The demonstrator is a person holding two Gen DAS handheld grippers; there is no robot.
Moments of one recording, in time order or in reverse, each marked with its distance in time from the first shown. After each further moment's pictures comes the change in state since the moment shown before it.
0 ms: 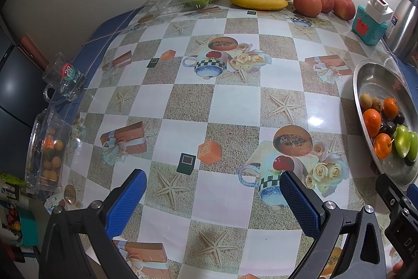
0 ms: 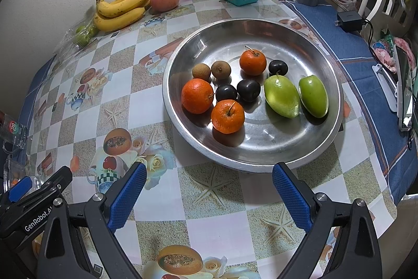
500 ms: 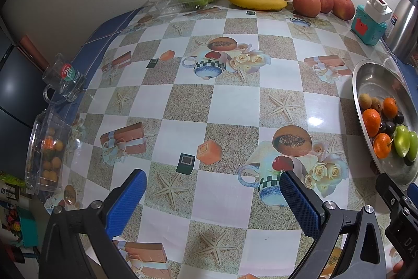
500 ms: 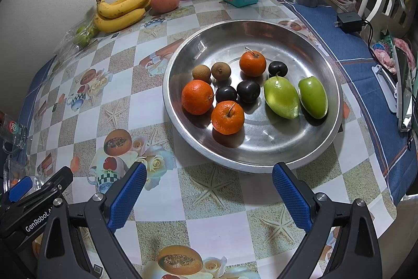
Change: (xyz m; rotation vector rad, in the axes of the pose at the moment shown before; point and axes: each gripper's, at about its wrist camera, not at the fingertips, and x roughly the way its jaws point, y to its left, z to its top) left arm 0.000 -0.001 0.000 -0.001 0.000 0.001; right arm -0.002 0.000 0.000 0.000 -0.005 -0.001
